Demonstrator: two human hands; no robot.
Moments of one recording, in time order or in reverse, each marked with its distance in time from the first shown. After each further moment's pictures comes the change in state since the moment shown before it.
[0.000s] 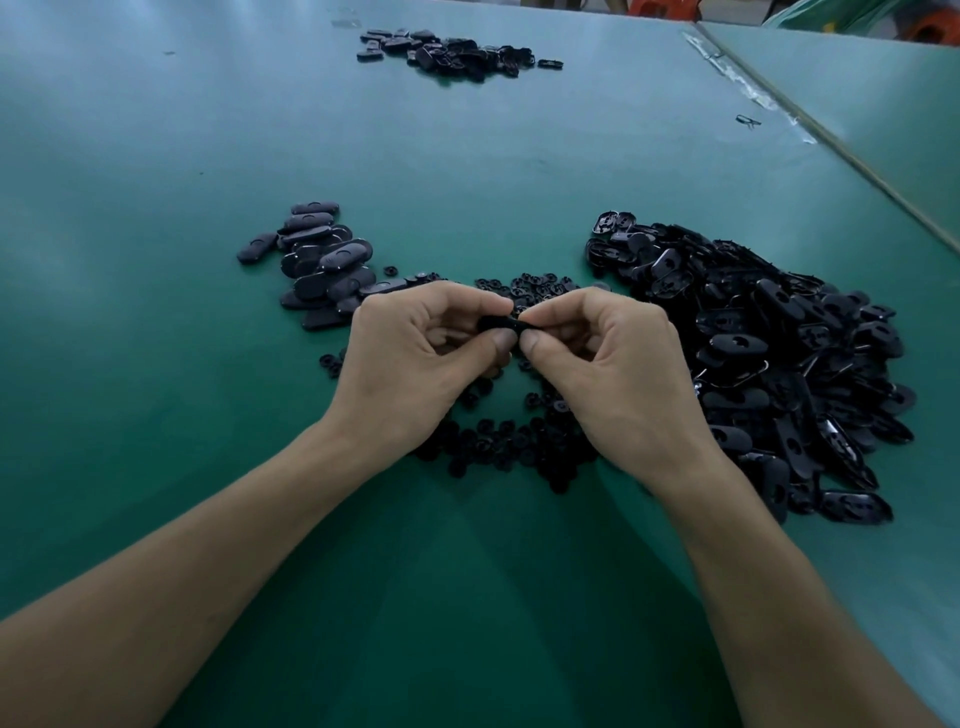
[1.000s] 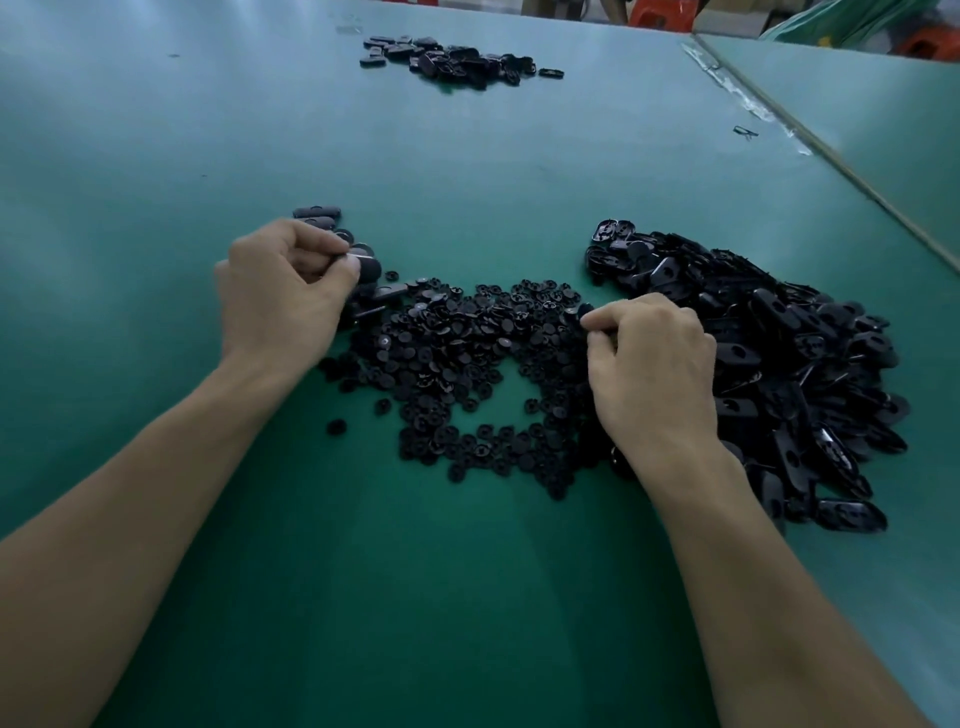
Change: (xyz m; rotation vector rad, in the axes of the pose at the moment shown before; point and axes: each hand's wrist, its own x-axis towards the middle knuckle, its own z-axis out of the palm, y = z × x) left_hand 0.043 -0.028 -0.074 0.489 0.452 -0.121; right_hand 0.015 0.013 -0.008 -0.781 0.139 0.131
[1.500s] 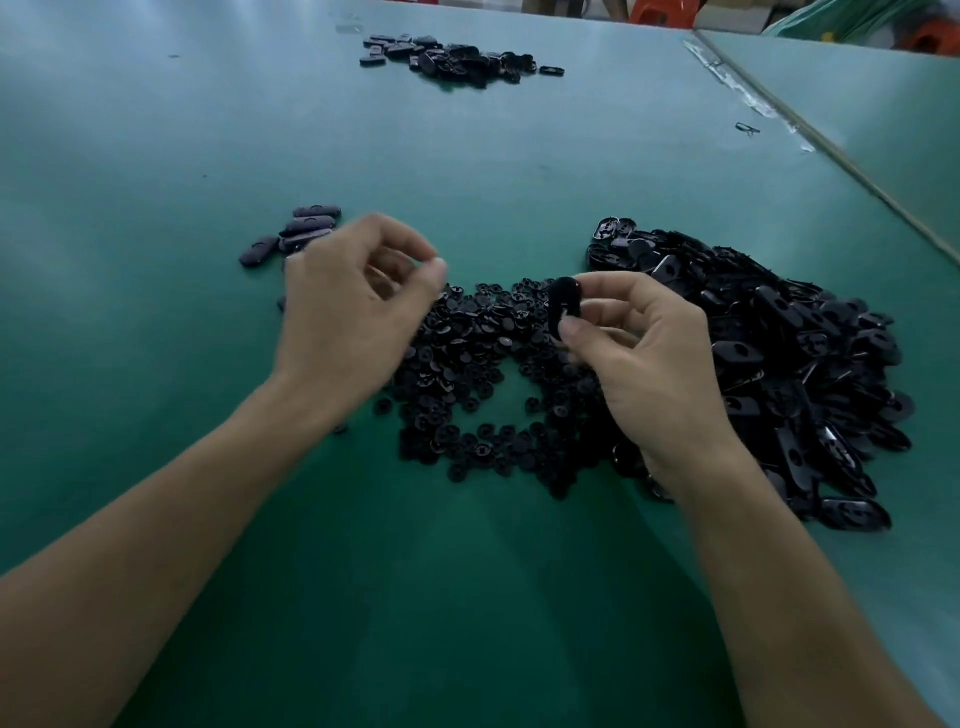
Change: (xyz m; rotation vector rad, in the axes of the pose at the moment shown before) left_hand -0.032 0.045 0.010 -0.083 -0.146 0.221; right_hand -0.005 0.000 -0.005 0.981 -0.115 0.079
